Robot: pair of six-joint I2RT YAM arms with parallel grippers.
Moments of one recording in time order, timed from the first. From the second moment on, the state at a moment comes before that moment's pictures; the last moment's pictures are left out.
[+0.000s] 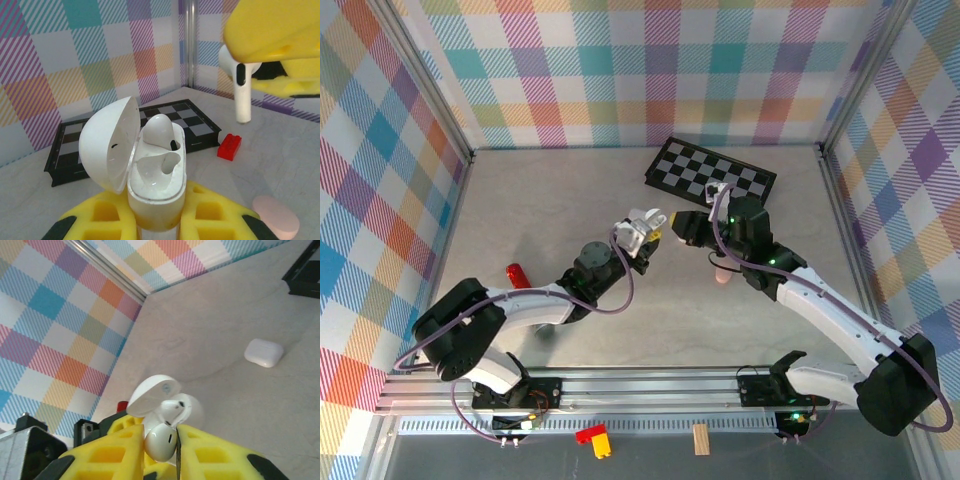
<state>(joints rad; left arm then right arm) -0.82 1.50 0.62 0.86 -0.10 0.08 0.59 1.13 0.87 -0.05 -0.26 0.71</state>
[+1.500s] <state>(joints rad) -0.84 1.53 0.64 0.86 -0.10 0.07 0.59 1.23 0.87 0.06 -0.32 0.75</state>
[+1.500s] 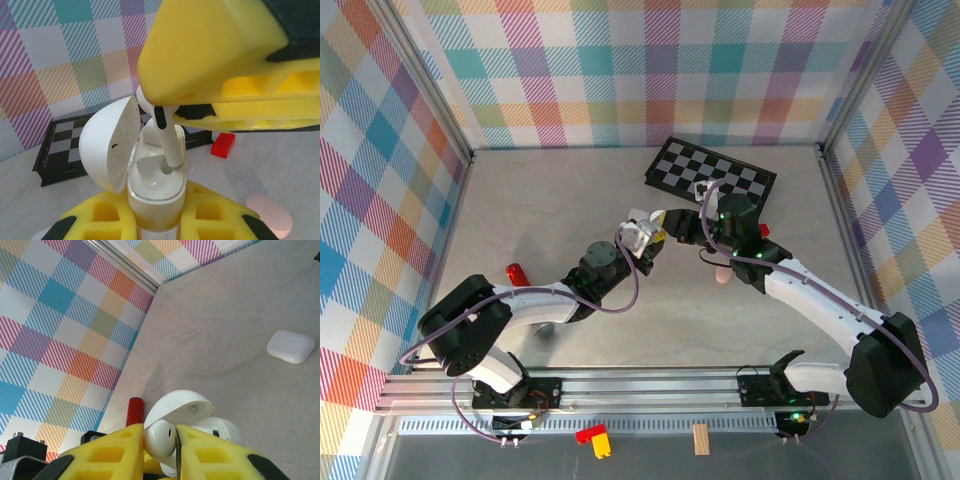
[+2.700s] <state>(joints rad) -0.84 1.53 0.64 0.81 -0.08 0.05 0.59 1.17 0.79 0.06 -0.29 0.72</state>
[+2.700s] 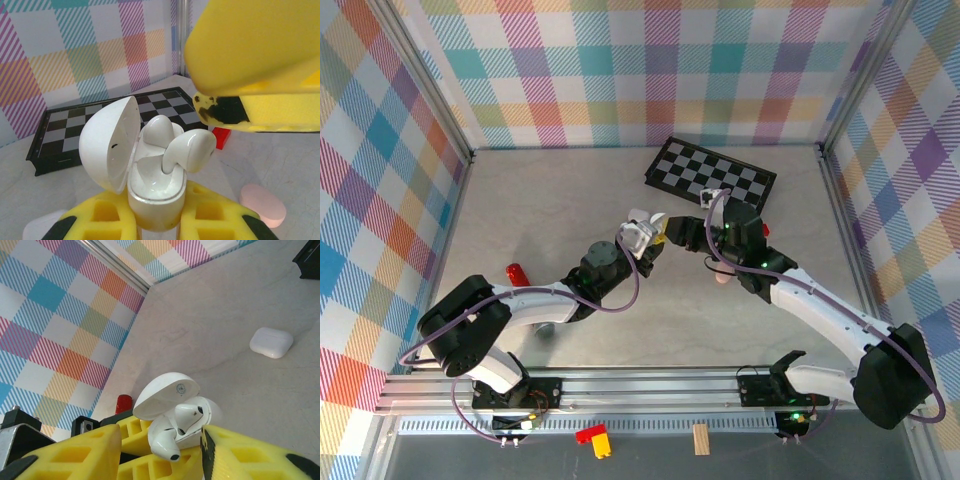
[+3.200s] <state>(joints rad) -0.84 1.53 0.64 0.81 -0.08 0.05 0.58 1.21 0.80 0.05 -0.36 0.73</state>
